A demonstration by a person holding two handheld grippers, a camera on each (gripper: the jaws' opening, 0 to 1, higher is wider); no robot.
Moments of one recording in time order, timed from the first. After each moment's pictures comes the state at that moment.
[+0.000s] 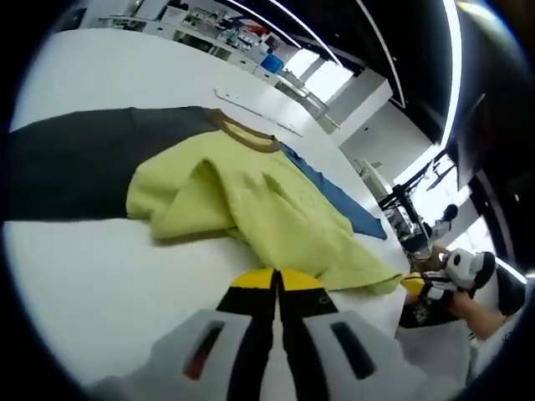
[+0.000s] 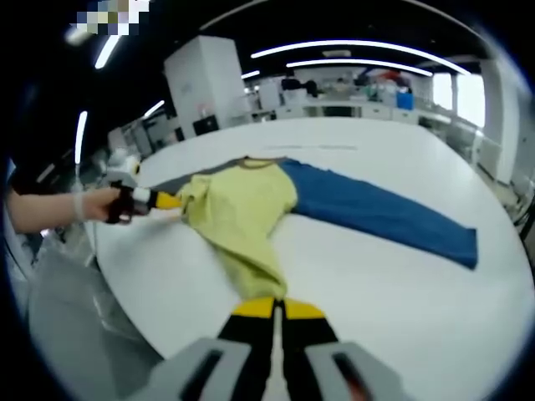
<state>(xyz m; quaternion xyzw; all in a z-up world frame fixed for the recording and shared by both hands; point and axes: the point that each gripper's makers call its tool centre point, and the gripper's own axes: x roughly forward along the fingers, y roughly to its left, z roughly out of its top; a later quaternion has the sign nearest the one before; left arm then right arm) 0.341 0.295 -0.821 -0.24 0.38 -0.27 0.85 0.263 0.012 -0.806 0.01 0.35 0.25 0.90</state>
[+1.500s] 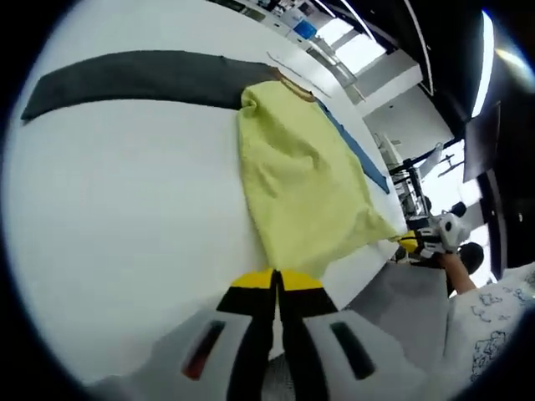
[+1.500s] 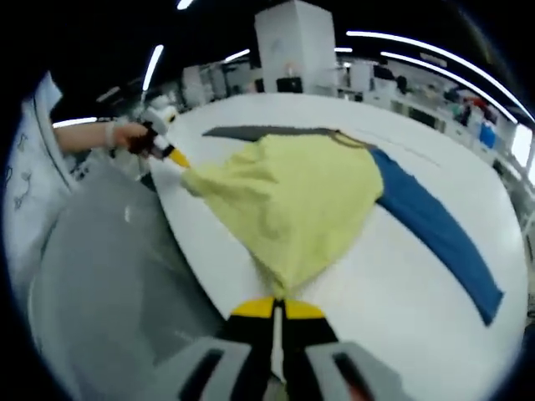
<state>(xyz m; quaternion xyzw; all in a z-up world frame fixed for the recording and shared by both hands) 0.196 0.386 -0.819 -0.25 0.50 -0.23 0.80 0.193 0.047 -0.805 -0.13 0.38 0.43 0.81</state>
